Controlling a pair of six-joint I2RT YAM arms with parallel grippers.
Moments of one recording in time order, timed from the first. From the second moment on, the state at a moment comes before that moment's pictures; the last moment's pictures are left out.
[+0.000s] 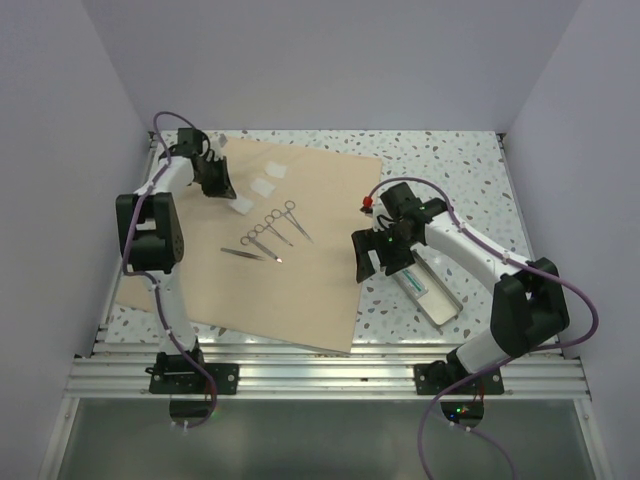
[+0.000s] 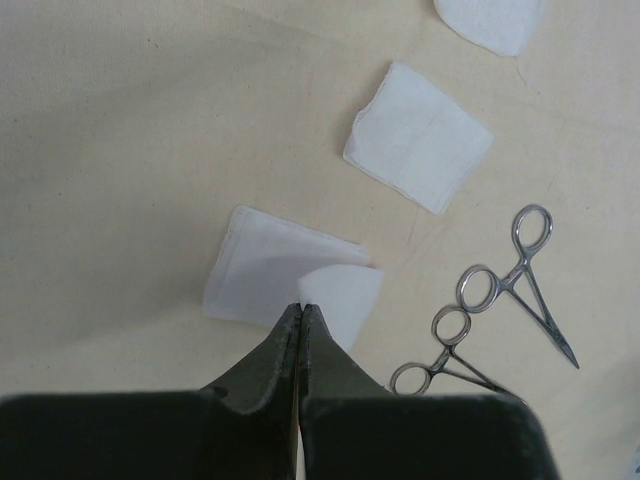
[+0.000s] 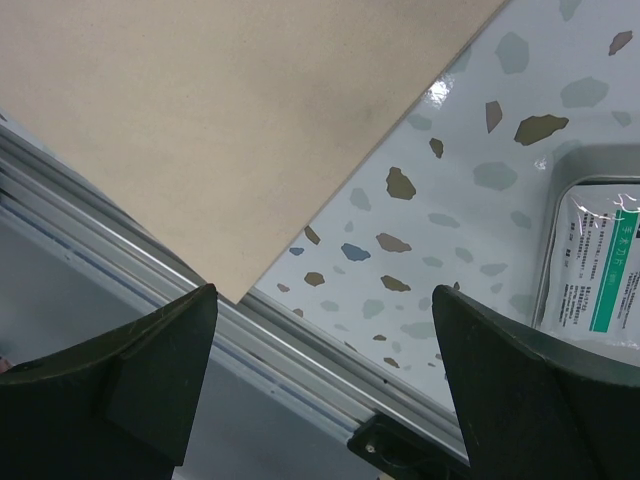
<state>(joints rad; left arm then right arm) 0.06 2.15 1.71 -0.62 0.39 -0.09 0.47 1.53 1.13 -0.87 -0.34 0.17</state>
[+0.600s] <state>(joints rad) 0.06 2.21 1.79 -0.62 0.36 -0.07 0.47 1.53 1.12 -0.87 -0.34 0.18</state>
